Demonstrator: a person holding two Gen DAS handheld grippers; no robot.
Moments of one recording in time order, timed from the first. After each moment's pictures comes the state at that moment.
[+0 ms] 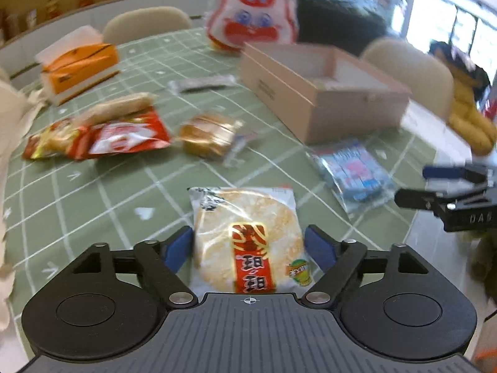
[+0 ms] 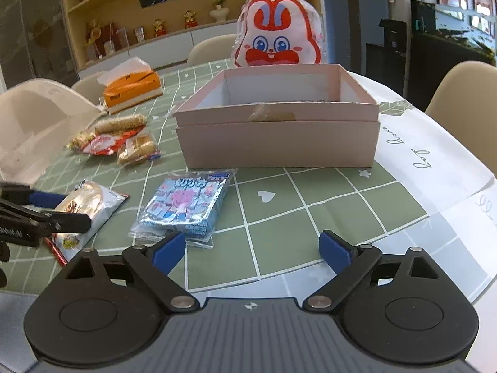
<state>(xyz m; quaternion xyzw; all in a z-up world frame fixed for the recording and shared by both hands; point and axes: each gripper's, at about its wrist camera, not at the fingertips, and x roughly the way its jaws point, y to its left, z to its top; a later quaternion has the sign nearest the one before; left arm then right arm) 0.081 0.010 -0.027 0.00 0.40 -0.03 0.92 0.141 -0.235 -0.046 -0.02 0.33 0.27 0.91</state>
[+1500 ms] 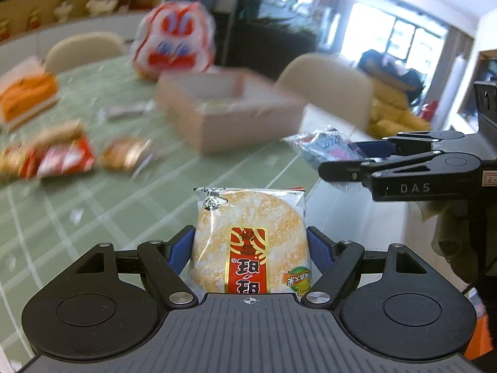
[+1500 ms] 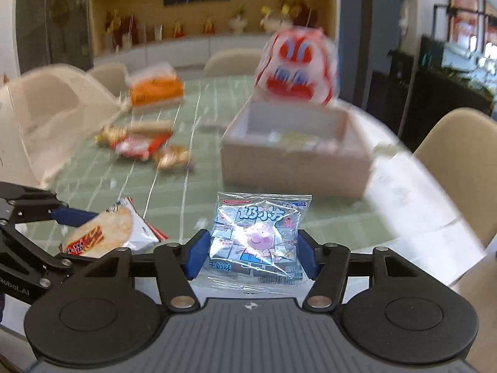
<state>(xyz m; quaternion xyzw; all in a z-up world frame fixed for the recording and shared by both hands) 0.024 -0.030 0.022 -0.03 0.34 -0.16 0.93 0.083 -0.252 0.039 -0.06 0.26 0.26 0.93</state>
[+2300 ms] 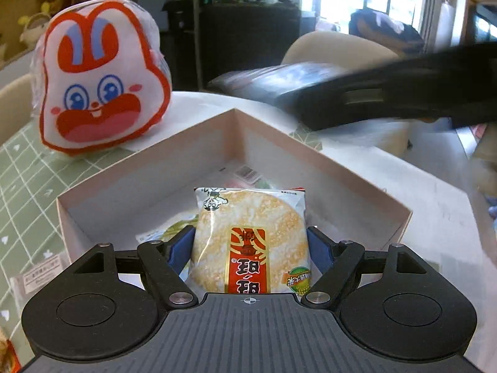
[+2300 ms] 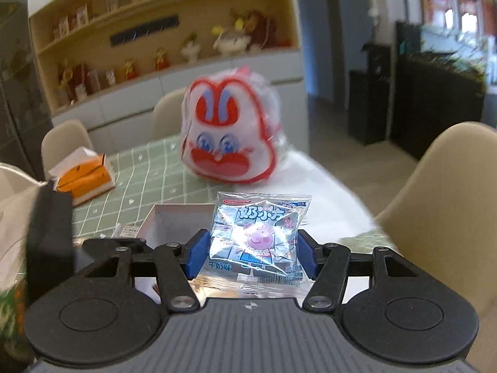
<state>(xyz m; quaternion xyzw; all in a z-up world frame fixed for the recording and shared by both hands) 0.316 -0.103 -0.006 0.08 0.37 -0.18 0.91 0.345 -0.232 0.060 0.01 0.32 0.26 0.91</state>
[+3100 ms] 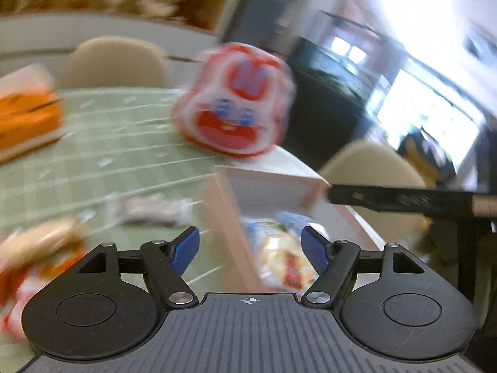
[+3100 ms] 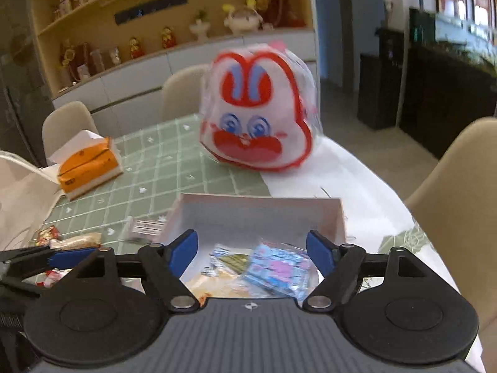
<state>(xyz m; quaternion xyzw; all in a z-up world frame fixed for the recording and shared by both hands) 0.214 0.044 0.041 -0.18 0.29 -0.07 0.94 0.323 -0.180 0.068 -0.01 0.32 0.26 0.91</state>
